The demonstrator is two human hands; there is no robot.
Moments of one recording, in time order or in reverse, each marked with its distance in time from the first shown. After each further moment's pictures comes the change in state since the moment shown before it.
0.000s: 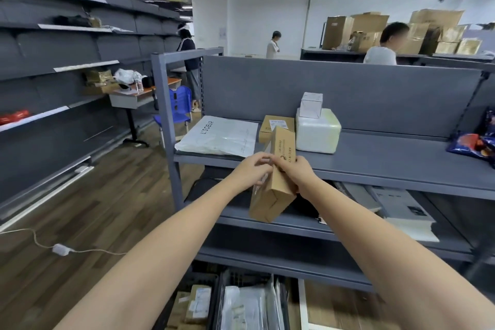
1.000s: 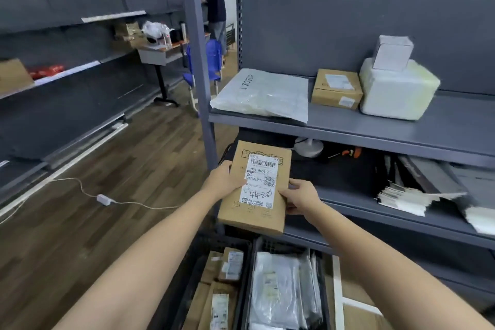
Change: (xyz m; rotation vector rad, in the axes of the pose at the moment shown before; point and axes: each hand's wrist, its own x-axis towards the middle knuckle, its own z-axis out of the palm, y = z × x) left_hand 0.019 -0.195 -0.100 0.372 0.223 -0.315; right_hand 0.052 0.128 0.129 -0.118 -0.195 0.191
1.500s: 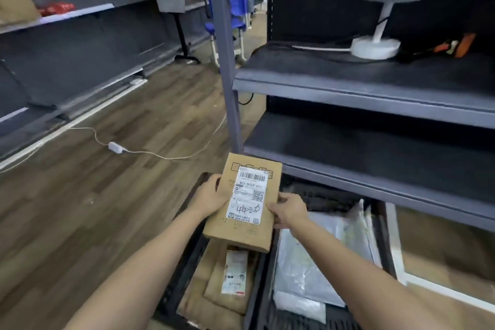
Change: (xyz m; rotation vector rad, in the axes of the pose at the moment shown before) left_hand 0.038 -0.324 0.215 -0.051 0.049 -0.218; right_hand 0.129 0.323 0.192 -0.030 -0.111 0.147
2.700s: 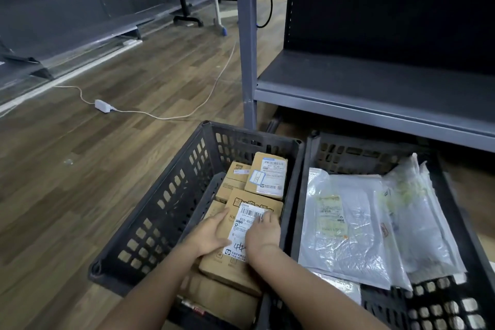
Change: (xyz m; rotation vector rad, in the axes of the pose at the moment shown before) left_hand 0.063 -0.288 0.177 0.244 -0.334 -0.056; right_hand 0.108 0.228 0.182 -1.814 -0.212 -0.254
